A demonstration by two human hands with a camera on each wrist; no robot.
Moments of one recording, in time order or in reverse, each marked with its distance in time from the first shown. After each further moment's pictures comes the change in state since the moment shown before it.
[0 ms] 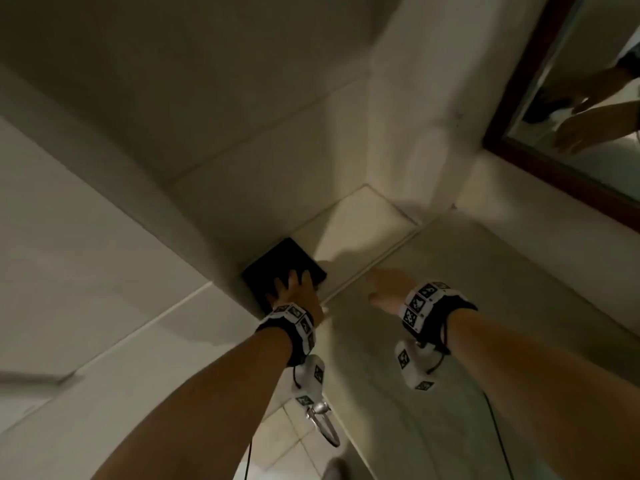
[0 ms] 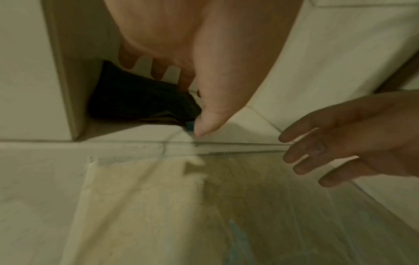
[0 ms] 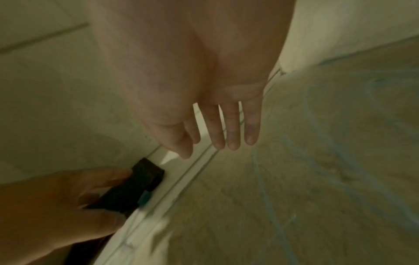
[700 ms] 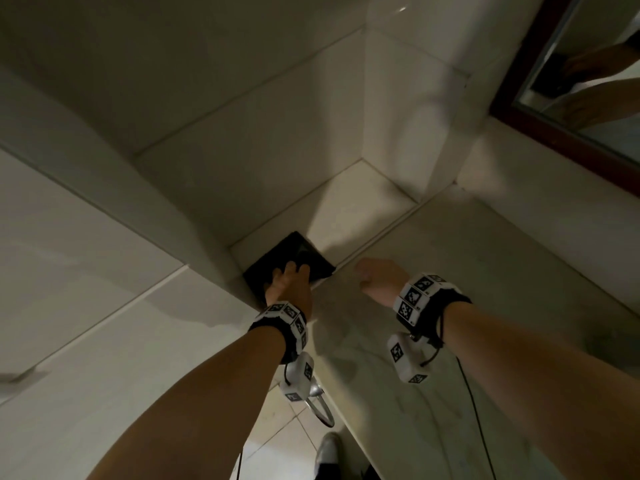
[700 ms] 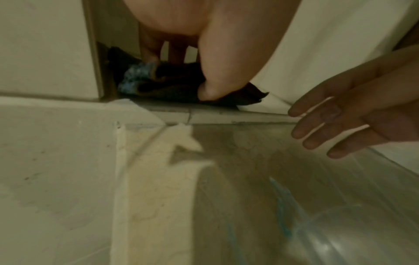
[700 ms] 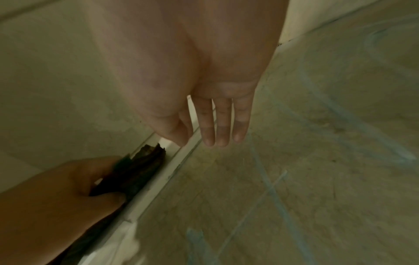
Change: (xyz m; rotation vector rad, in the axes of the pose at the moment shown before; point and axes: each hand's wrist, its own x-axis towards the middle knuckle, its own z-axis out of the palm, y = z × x) left_hand 0.006 -0.004 0.025 0.220 0.173 0.051; right_hand 0.020 0.011 0.032 0.121 -0.021 -0.003
